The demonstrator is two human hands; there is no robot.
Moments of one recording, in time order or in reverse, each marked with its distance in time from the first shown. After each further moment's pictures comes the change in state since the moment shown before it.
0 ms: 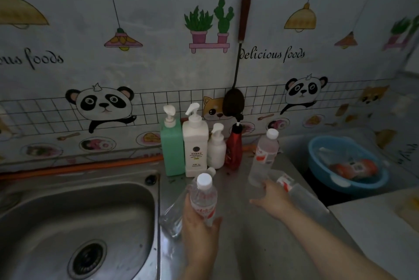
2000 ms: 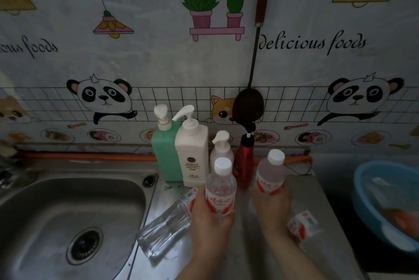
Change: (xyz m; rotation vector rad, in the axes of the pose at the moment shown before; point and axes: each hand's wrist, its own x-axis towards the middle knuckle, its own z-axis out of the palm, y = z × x) left_hand 0.051 0.058 0.091 -0.068 0.086 -0.044; right_hand 0.129 0.019 0.035 0.726 0.386 -0.084
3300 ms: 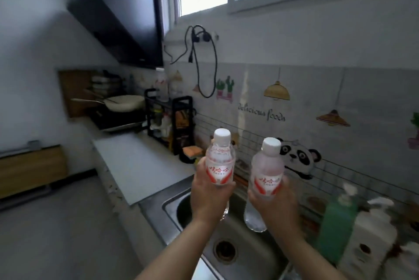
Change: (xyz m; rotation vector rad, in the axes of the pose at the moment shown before) left_hand -0.066 0.095 -0.339 0.134 0.824 0.198; right_hand -0.268 -0.238 0.087 0.220 -0.867 -0.682
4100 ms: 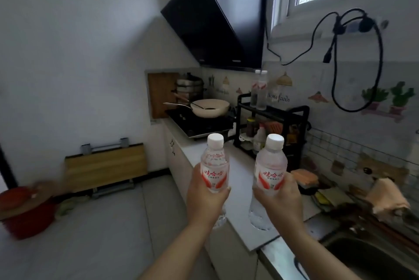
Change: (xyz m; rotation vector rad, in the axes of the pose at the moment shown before) left_hand 0.230 -0.206 -0.343 0.092 0.212 -0.027; right_hand 0.007 -0.156 0.432 0.150 -0.247 -0.052
